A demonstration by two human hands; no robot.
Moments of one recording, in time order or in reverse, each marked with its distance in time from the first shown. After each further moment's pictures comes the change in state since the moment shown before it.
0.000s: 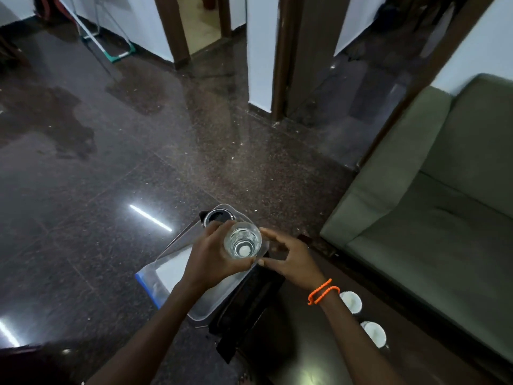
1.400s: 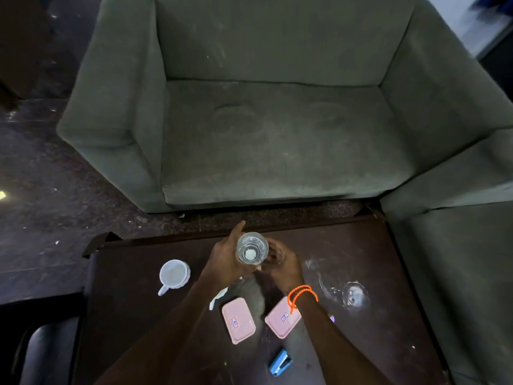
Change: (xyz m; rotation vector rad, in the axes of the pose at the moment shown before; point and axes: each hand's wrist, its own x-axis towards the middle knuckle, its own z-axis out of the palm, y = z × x) left_hand -0.084 0.190 0.545 -0.238 -0.897 0.254; right_hand -0.327 0.380 -0.206 0.462 1.045 0.459
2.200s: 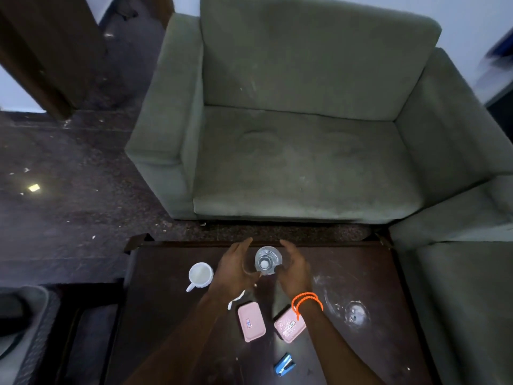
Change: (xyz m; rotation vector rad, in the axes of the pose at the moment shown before) left_hand -0.050 0.053 -0.056 0.052 0.142 -0.030; right_hand -0.047 -0.105 0.029 -0.520 0.151 -0.078
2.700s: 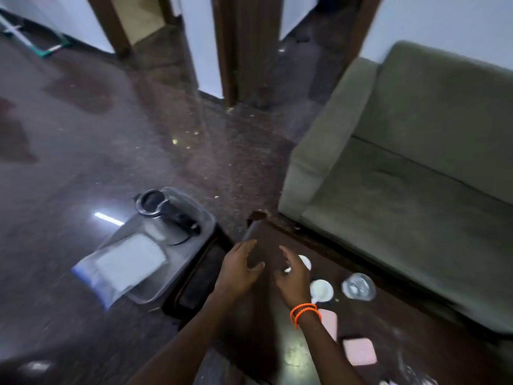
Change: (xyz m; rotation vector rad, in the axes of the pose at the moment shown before) left_hand -0.195 -0.051 -0.189 -0.055 0.537 -0.281; right_hand -0.160 -0.153 0.139 -0.038 -0.425 -0.397
